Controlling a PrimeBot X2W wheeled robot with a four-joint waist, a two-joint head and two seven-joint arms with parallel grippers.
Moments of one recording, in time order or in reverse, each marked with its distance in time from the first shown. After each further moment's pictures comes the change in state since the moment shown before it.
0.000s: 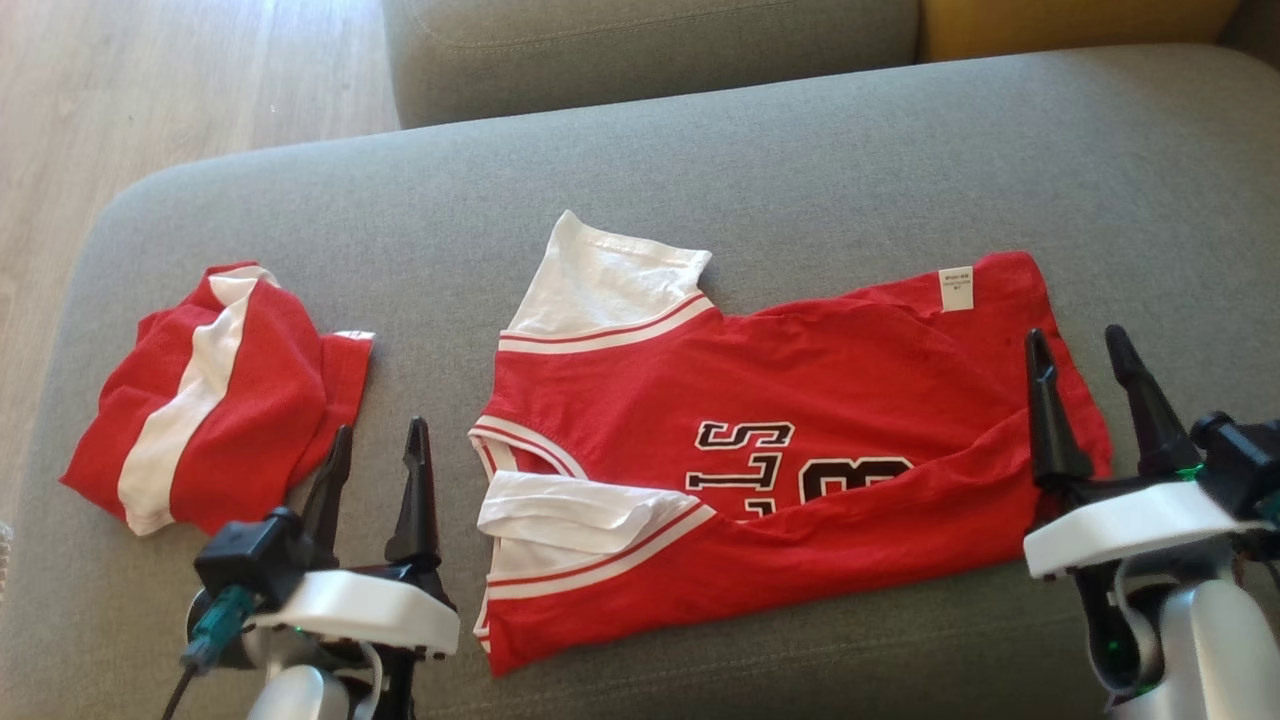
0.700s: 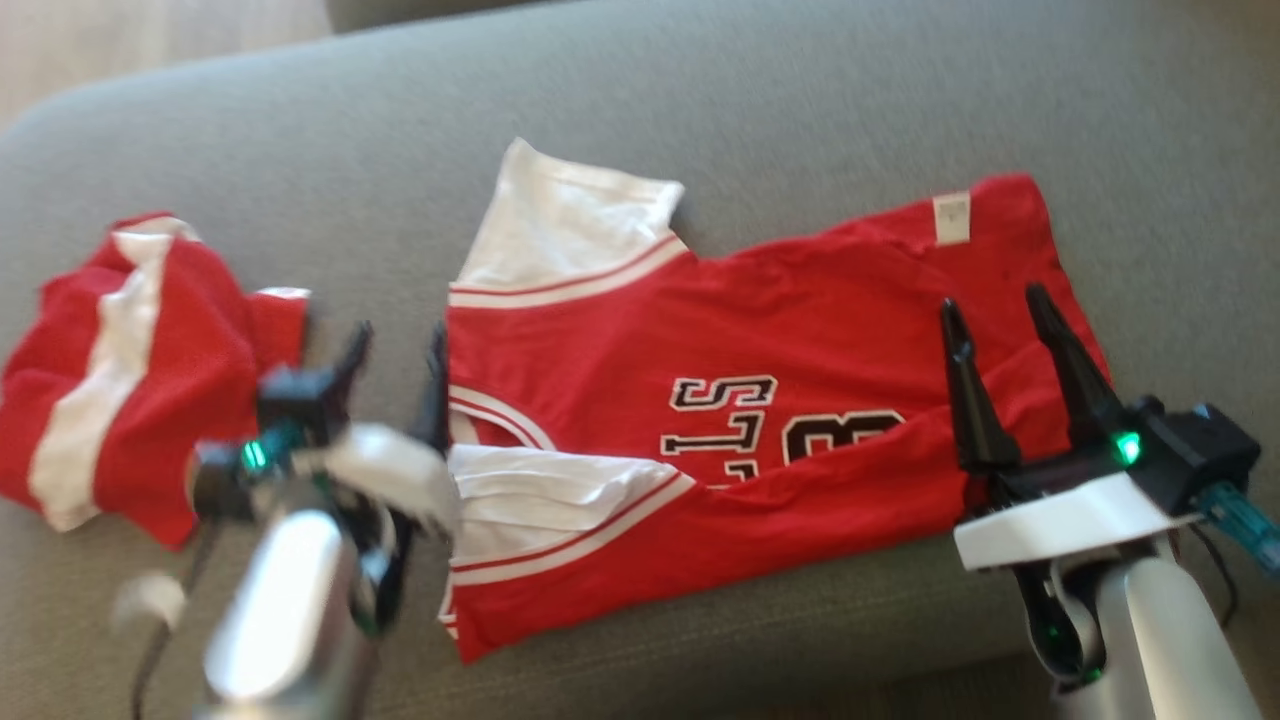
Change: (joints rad) left arm -0.303 0.017 -0.052 0.309 0.117 -0.018 0.050; right arm -0.009 0.003 0.153 -0.097 -0.044 0.000 -0.073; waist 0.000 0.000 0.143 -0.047
